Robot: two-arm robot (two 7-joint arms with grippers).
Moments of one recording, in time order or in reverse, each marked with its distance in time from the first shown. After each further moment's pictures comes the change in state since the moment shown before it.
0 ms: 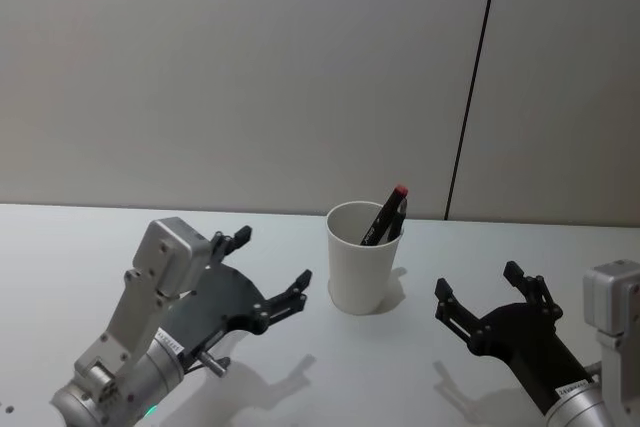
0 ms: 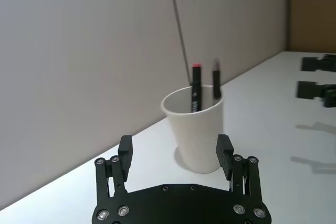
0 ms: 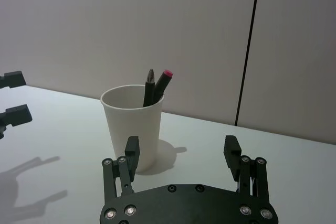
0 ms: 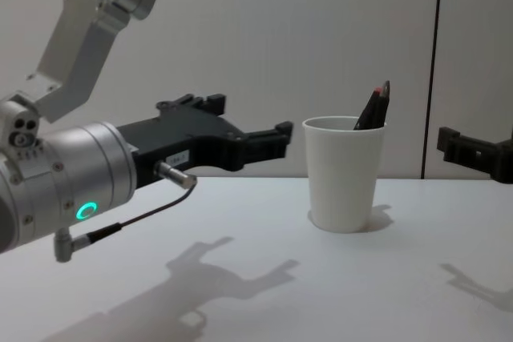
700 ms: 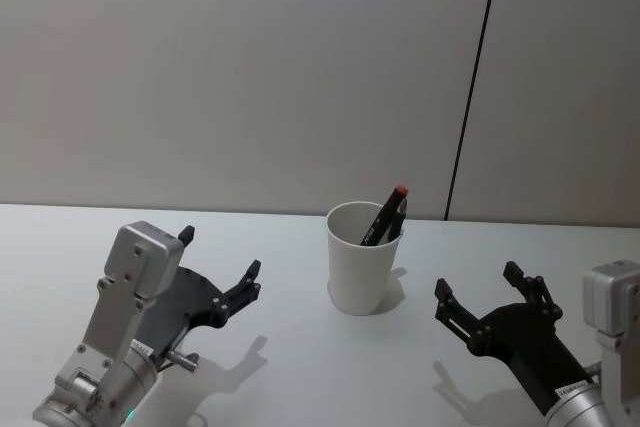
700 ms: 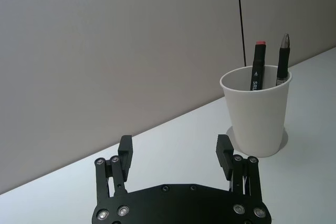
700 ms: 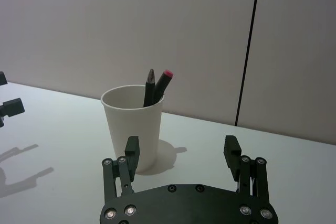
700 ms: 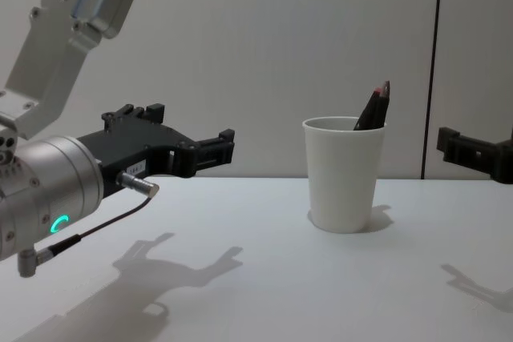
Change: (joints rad) left arm 0.059 -0.010 -0.040 -0.026 0.072 0.050 0.206; right arm -0.001 0.000 0.000 0.000 -0.001 0.000 0.000
